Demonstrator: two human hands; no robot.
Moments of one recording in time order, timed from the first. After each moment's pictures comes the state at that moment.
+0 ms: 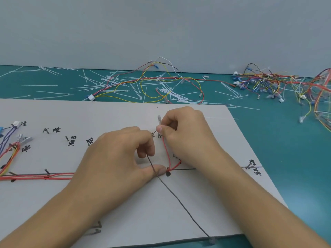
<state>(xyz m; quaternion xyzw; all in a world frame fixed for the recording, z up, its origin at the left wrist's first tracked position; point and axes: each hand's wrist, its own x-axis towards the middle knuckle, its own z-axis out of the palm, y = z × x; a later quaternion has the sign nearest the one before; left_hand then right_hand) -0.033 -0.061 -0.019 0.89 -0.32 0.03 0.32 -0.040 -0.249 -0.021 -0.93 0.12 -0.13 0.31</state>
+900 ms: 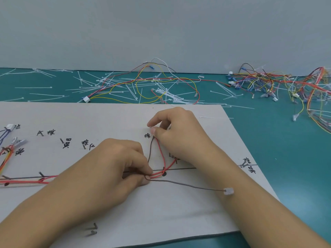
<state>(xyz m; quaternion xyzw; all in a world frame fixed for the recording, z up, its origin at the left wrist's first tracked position) -0.027 -0.047 -0.015 0.83 -0.45 -0.07 0.33 -0.033 -0.251 -0.024 -0.93 0.09 -0.10 0.34</state>
